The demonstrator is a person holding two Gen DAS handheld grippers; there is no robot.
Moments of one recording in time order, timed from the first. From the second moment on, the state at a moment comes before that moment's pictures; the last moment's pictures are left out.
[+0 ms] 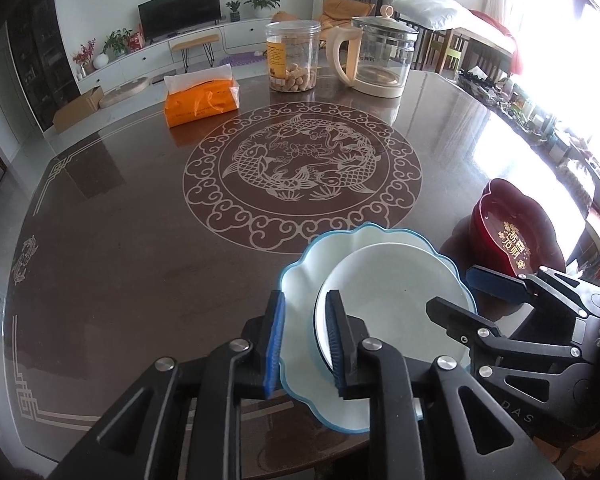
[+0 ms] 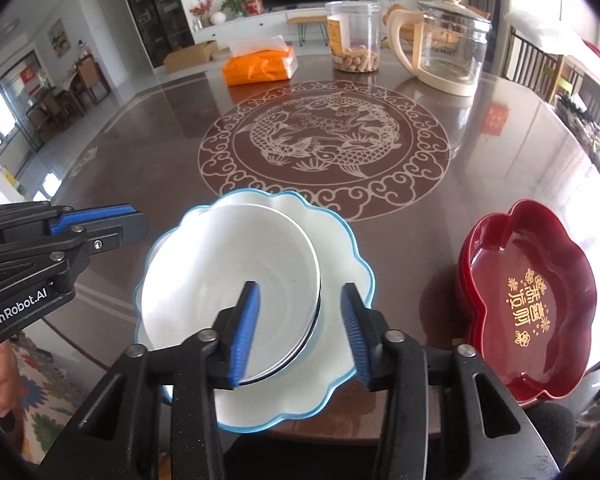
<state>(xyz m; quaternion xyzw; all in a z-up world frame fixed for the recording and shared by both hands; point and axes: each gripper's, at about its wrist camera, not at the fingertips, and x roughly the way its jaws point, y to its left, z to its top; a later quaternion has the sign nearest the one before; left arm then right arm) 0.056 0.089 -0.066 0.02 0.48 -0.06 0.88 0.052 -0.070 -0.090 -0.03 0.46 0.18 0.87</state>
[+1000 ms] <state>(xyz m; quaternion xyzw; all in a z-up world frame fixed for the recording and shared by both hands) -0.002 0.102 -0.017 0.00 0.36 0.01 0.93 -0.045 -0.135 0.013 -0.01 0.18 0.04 0.98</state>
